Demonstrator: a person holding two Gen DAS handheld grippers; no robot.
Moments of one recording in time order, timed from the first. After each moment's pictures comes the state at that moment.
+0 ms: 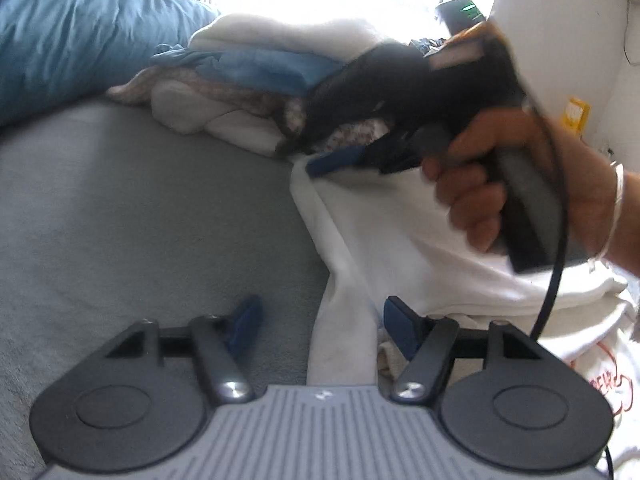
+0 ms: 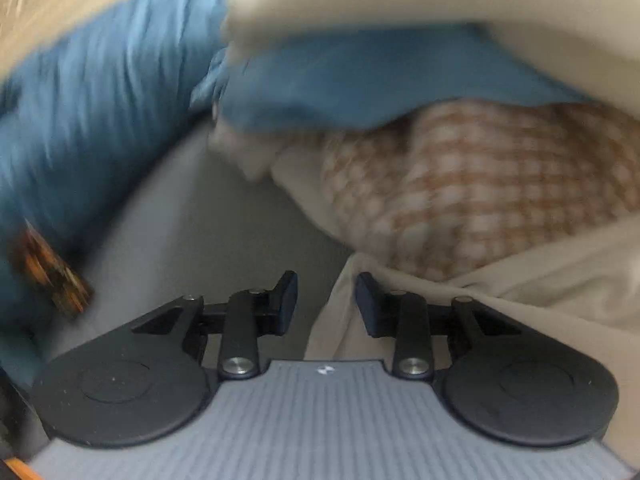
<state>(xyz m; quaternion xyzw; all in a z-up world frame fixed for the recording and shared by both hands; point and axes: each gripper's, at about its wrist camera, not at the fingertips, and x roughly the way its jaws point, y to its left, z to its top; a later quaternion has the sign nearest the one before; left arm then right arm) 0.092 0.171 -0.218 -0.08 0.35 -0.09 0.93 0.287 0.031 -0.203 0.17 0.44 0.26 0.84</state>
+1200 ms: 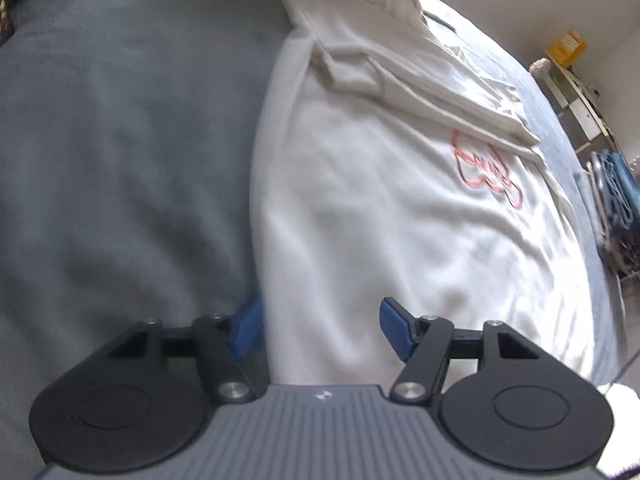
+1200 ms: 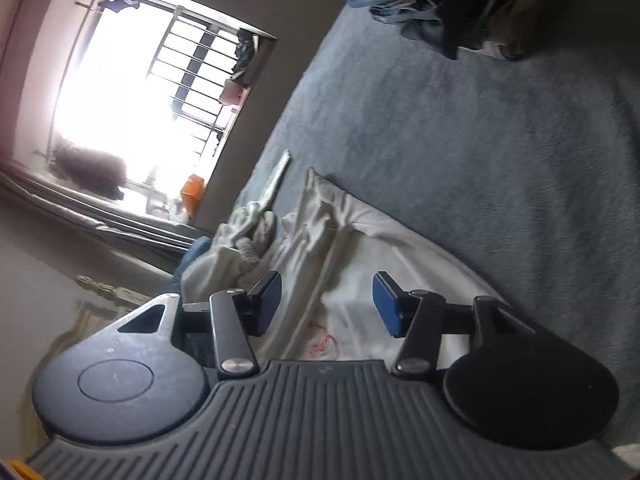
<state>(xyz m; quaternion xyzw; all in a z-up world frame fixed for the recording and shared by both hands) -0.106 0.182 -0.194 -0.14 0.55 -0.14 0.81 -0.244 -0.364 -0.165 0.53 0.24 -0.08 0.81</state>
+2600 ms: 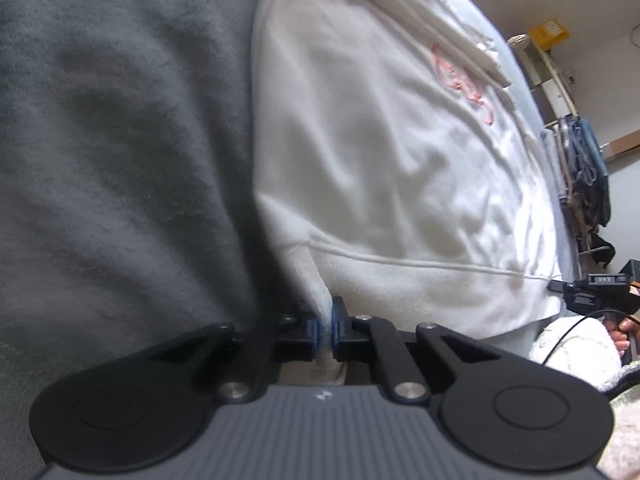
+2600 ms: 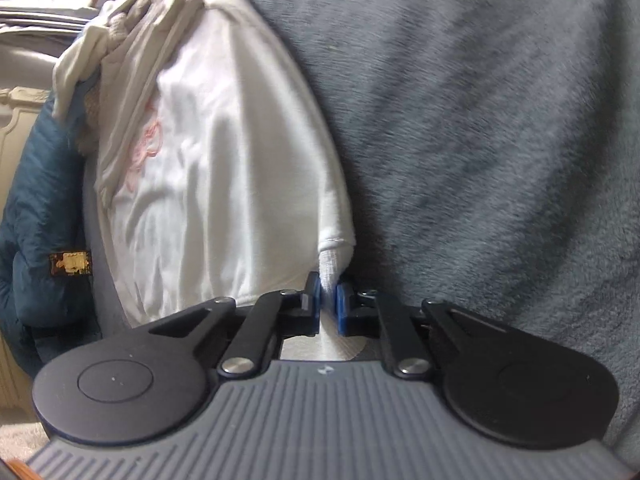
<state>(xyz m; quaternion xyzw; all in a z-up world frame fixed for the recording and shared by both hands) -0.168 0.192 -0.232 -0.21 0.59 -0.19 0.76 -0.237 -0.364 -0.249 0.42 0.56 0.01 0.71</state>
